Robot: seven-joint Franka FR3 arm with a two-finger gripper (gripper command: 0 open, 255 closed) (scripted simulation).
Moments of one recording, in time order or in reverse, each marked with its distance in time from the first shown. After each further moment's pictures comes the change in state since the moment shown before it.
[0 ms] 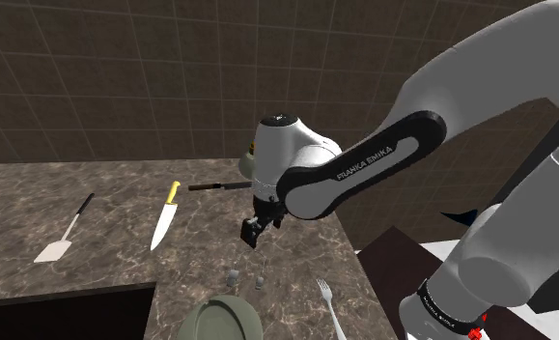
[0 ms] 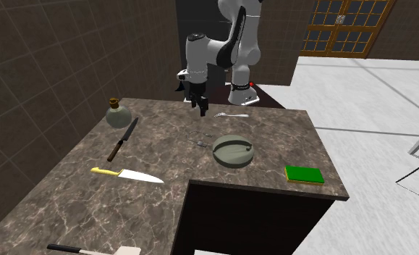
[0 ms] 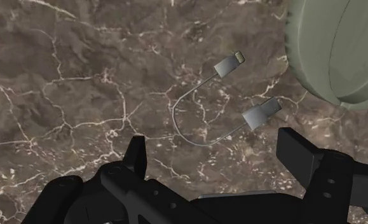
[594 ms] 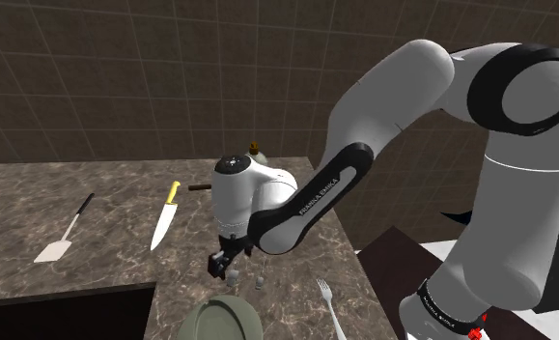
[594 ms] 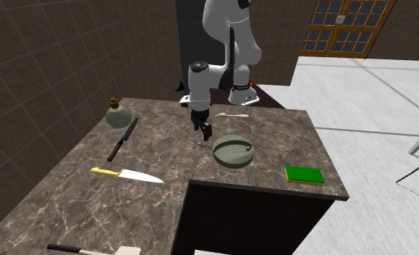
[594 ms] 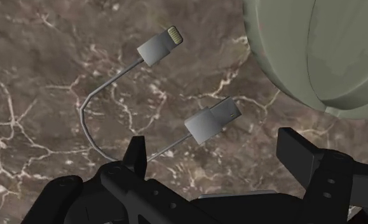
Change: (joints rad) arm 0.114 0.394 -0.015 0.209 -0.325 0.092 0.309
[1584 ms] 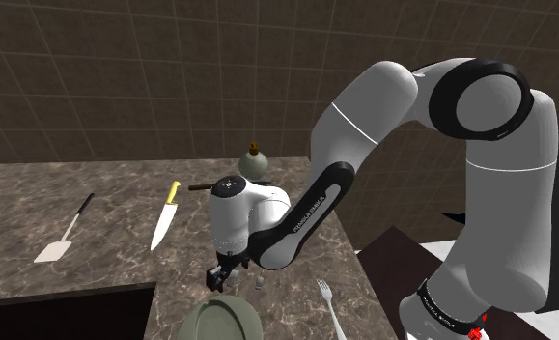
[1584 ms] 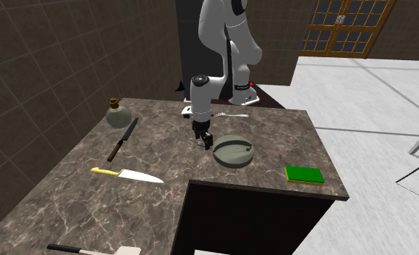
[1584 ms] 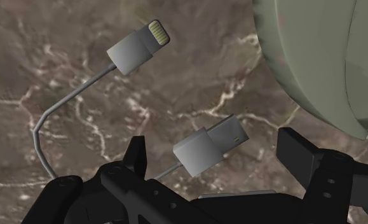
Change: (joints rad) arm 0.068 0.130 -0.067 0.032 -0.107 0.079 0.085
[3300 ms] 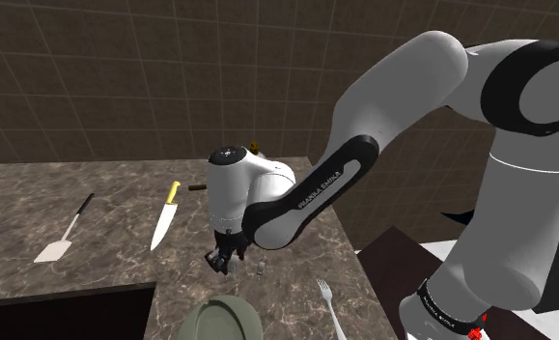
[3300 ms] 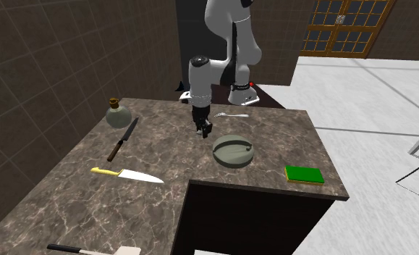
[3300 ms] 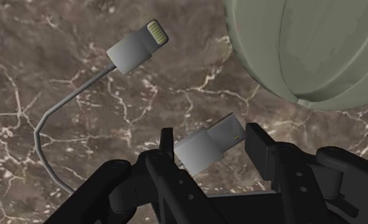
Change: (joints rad) arm -0.072 -0.166 0.094 -0.004 0.144 -0.141 -0.100
